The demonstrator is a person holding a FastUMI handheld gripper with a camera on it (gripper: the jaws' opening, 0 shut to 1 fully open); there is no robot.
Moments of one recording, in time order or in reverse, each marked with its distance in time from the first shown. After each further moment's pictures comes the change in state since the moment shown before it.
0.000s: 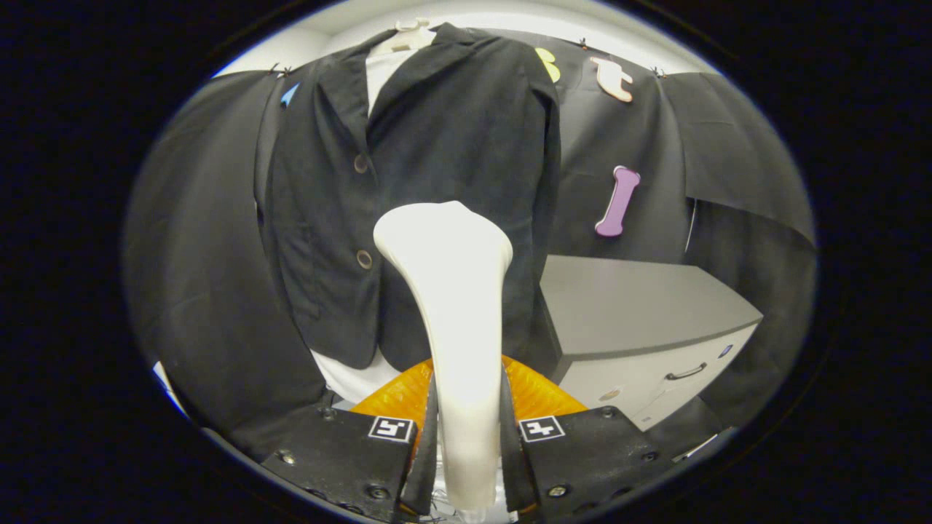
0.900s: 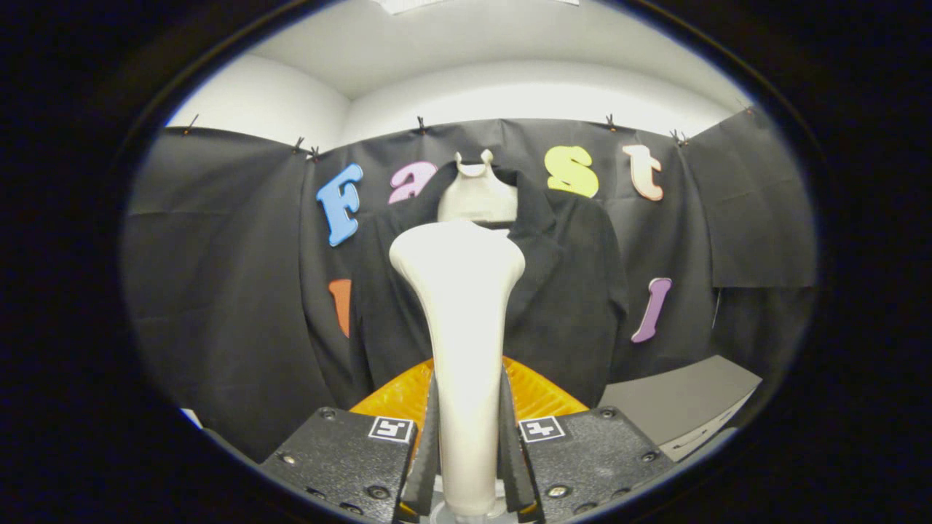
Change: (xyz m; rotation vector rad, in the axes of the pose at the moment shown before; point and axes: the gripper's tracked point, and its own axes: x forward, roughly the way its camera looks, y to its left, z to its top) arm -0.080 0.127 0.243 0.031 -0.377 0.125
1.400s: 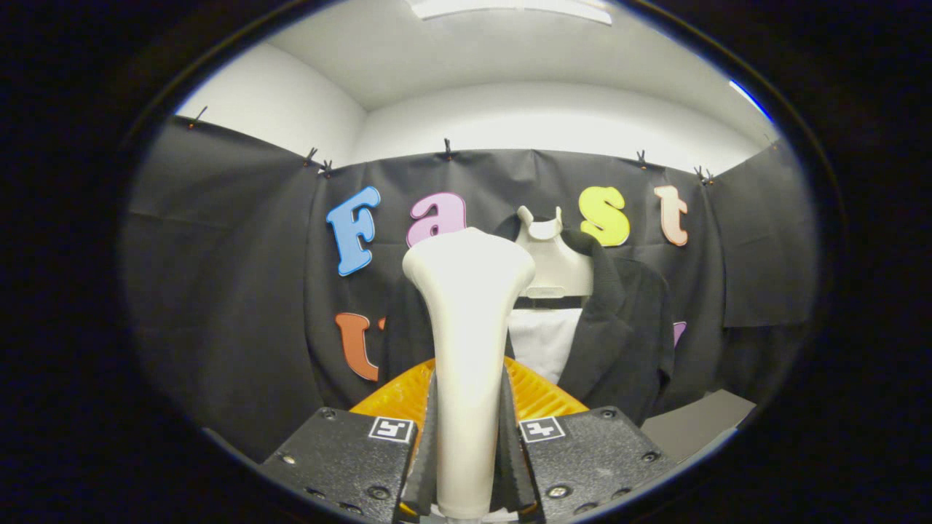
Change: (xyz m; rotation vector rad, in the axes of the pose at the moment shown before) arm 0.058 0.081 0.071 -0.066 -0.079 -0.016
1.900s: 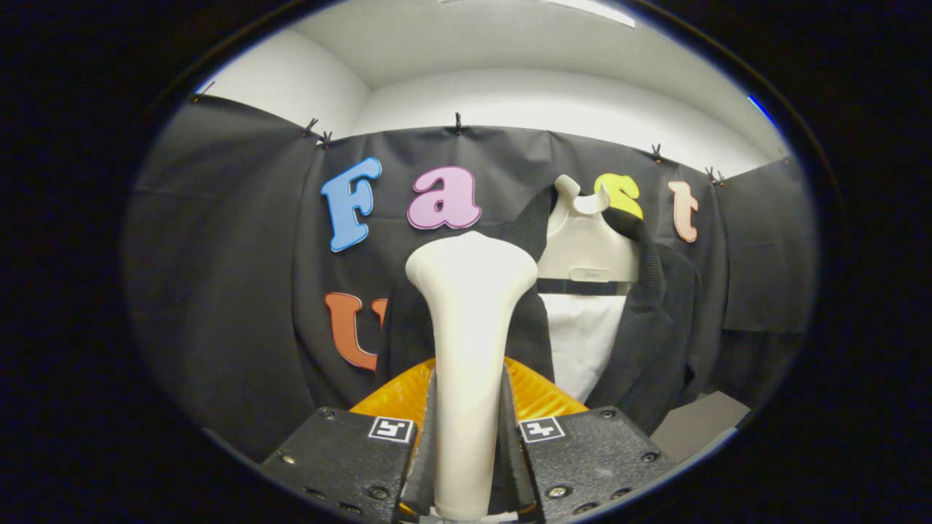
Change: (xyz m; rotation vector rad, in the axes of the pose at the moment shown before) arm 0.046 0.024 -0.033 -0.038 0.077 -0.037
